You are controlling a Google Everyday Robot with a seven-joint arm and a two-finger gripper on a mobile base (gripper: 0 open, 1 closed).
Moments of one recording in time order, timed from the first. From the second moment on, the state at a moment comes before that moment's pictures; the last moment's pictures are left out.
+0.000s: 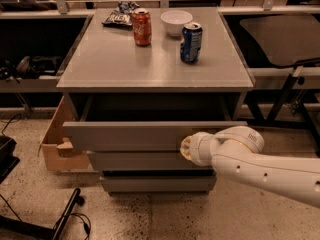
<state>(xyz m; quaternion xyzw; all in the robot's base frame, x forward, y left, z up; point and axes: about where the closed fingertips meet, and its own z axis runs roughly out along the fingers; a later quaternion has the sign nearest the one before) 0.569 -0.096 0.626 -0.67 0.64 -0.11 0.36</state>
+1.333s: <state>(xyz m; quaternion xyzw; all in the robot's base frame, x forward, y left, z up) 0.633 -0.077 0.635 -0.68 0.61 -0.13 0.39</state>
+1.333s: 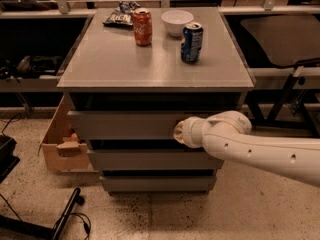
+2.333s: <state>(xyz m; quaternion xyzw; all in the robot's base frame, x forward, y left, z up) 0.633 -0.066 0.639 -0.69 0.59 -0.12 0.39</state>
